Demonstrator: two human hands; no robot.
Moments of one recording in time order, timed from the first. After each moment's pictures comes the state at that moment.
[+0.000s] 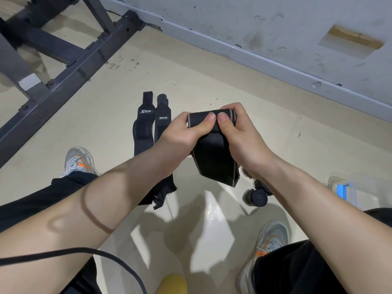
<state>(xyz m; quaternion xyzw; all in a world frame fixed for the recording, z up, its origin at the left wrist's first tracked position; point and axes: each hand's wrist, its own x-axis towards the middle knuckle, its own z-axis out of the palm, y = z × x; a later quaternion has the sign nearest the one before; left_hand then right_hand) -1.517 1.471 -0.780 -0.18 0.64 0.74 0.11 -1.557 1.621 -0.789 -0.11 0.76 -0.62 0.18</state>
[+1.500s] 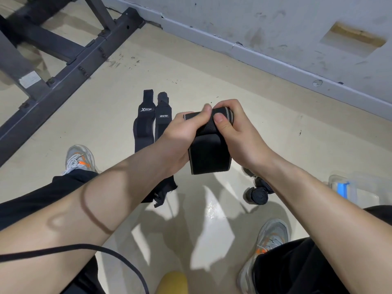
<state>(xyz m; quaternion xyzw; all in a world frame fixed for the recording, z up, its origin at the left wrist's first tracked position) -1.517 1.475 -0.776 -0.22 0.56 0.79 0.13 -1.554 1.619 -0.784 -0.14 0.79 -0.57 0.18</state>
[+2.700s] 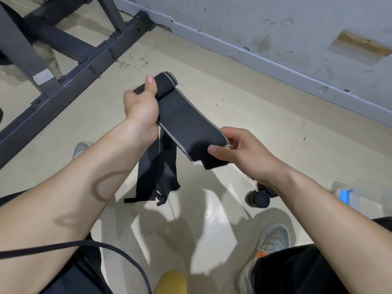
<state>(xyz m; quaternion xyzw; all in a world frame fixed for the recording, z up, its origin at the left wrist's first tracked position) -1.555 1.396 -0.783 -0.44 0.52 0.72 -0.14 -1.545 1.638 -0.789 -0.16 0.71 -0.59 0.35</state>
